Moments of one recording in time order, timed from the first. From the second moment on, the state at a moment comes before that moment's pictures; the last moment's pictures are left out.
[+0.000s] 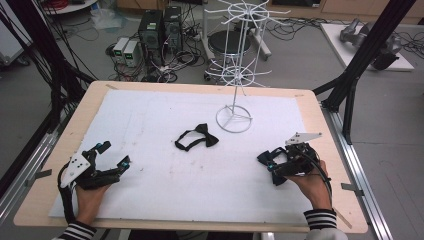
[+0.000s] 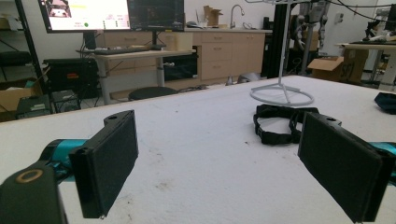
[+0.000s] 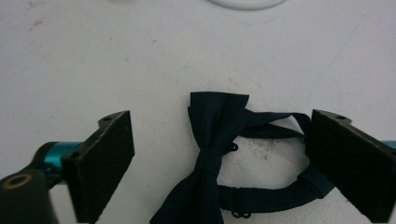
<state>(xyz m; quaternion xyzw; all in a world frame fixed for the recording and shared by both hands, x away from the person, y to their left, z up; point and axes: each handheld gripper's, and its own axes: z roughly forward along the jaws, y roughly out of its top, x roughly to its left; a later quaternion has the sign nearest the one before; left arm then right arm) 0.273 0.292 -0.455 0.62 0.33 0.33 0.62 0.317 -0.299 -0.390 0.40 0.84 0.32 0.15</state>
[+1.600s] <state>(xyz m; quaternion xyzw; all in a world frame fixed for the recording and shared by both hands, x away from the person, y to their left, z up) 0.273 0.292 -0.455 0.62 0.33 0.33 0.62 0.341 -0.279 -0.413 0.41 0.89 0.16 0.08</state>
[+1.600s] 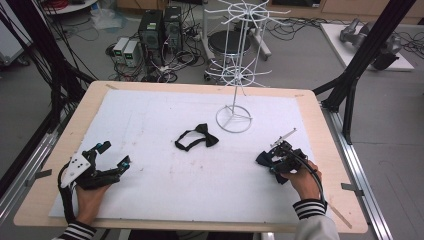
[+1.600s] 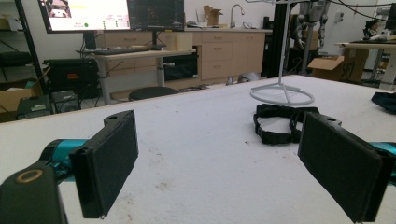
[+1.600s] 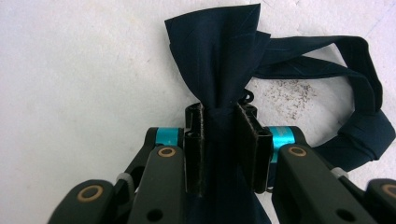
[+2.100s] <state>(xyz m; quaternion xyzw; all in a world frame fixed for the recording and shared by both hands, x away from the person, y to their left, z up) 0.273 0.292 -0.455 0.62 0.33 0.33 0.62 0.340 -0.283 -0.405 0.42 0.88 0.20 0.09</state>
